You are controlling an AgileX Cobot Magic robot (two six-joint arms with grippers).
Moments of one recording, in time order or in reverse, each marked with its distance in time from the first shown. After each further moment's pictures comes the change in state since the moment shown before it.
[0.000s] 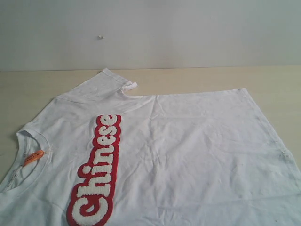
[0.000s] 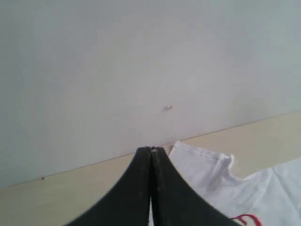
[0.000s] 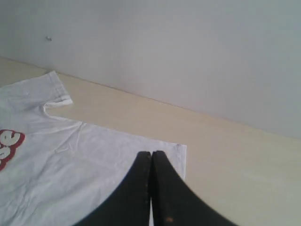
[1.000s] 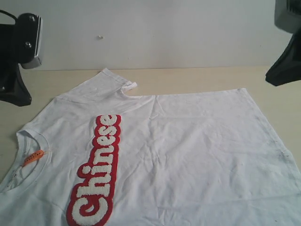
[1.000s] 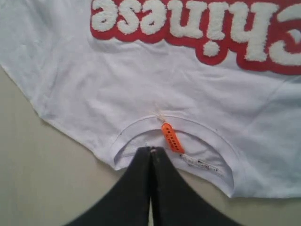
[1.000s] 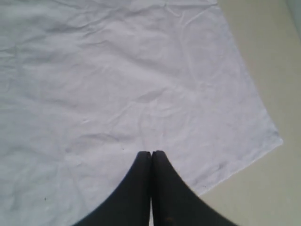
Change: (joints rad) left arm 0.005 0.508 -0.355 -0.834 0.762 1.807; right arm 0.000 0.449 -0.063 0.208 0.319 -0.977
